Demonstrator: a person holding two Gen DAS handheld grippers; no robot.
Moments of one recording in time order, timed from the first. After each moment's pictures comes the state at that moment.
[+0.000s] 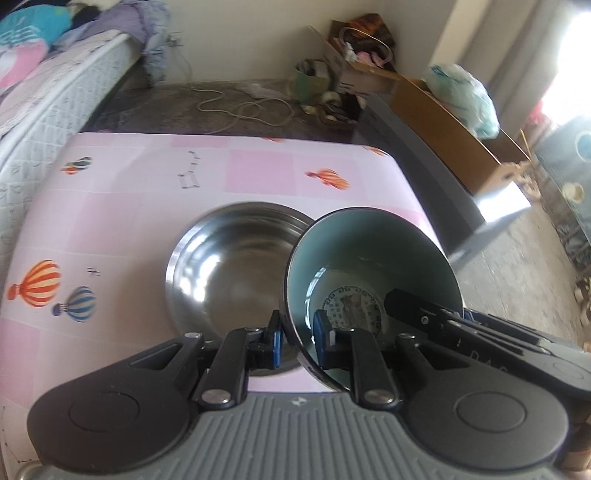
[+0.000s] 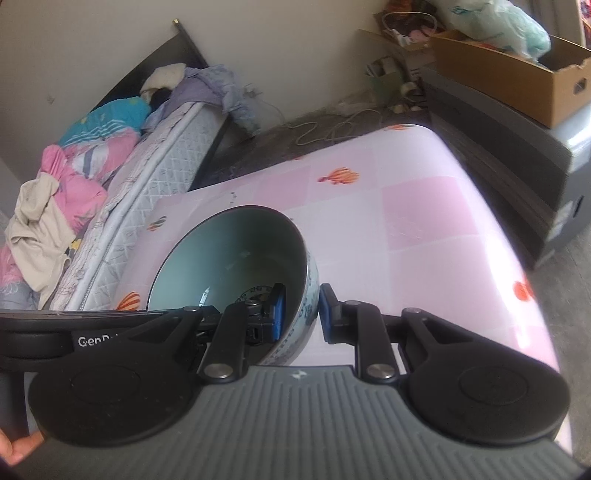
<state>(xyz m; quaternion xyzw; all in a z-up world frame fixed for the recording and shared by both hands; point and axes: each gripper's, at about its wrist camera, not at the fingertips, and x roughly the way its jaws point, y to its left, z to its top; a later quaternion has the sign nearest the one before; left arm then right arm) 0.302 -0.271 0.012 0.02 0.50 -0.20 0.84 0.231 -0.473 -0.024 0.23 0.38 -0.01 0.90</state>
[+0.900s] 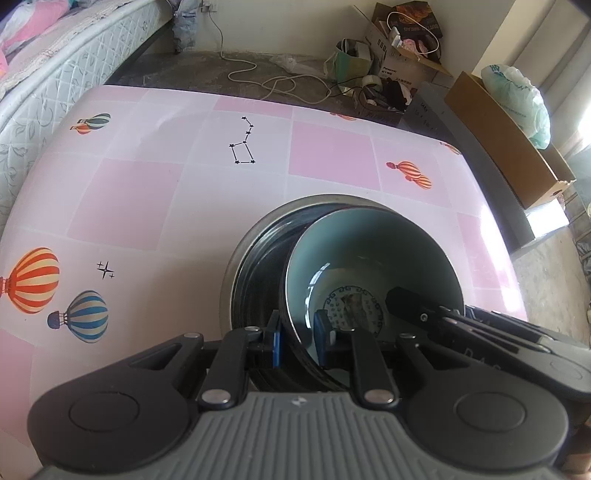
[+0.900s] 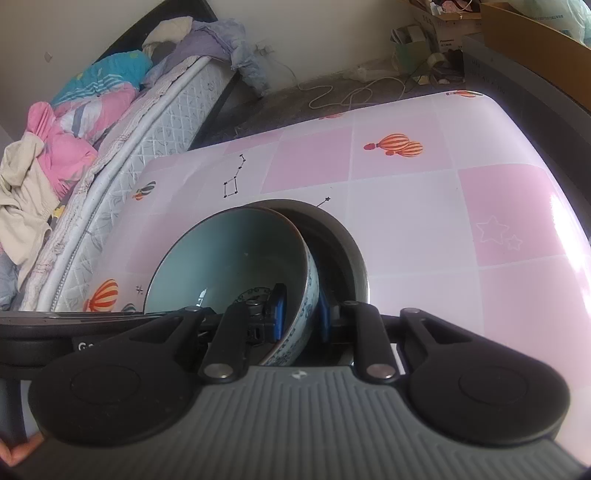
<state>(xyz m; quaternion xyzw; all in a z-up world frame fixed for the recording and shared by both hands) 0.373 -0.240 -0.056 0.01 0.54 -0.17 0.82 0.336 -0.425 -0.078 0.20 0.44 0.00 0.88</state>
